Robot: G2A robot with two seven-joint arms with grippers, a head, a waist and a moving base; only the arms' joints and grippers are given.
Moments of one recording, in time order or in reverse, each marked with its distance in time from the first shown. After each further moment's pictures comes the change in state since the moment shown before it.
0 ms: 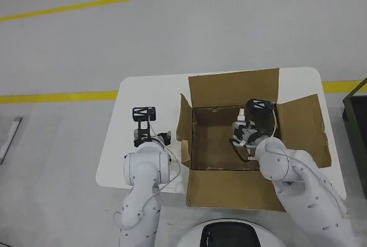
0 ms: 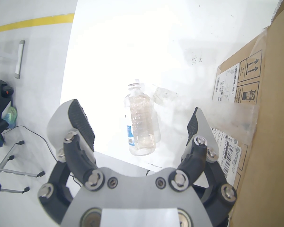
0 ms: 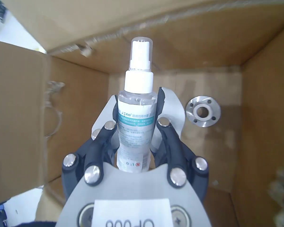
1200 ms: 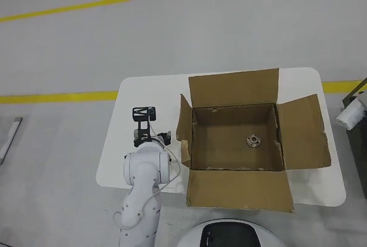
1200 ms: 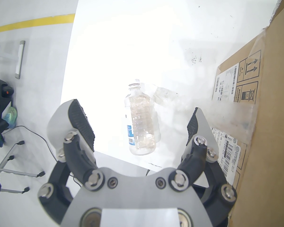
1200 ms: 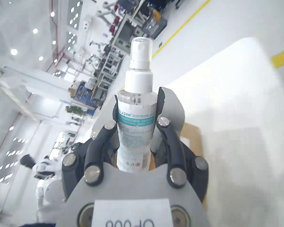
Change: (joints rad) left arm 0.000 0.000 0.000 0.000 0.000 0.000 0.000; right arm -0.381 0.041 0.905 -0.237 0.772 -0.422 -0.188
